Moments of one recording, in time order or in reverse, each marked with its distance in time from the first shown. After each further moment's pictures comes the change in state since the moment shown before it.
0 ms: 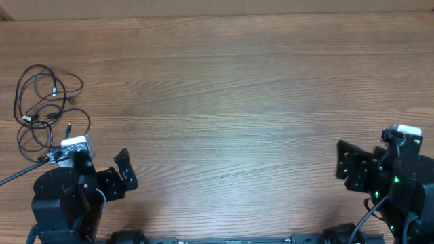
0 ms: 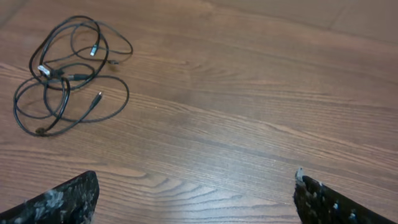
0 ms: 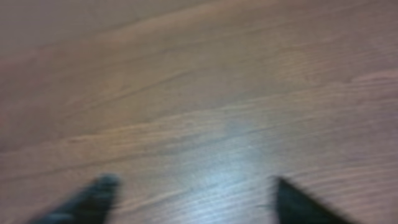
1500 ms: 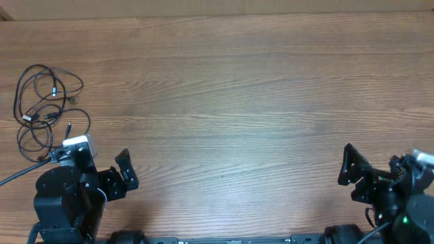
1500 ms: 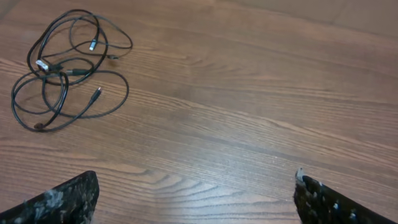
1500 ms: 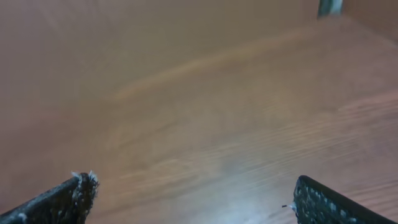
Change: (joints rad) left arm 0.000 0.000 -0.011 -0.003 0.000 -0.003; right arm -0.114 -0.285 -0.228 0.217 -0.001 -0.003
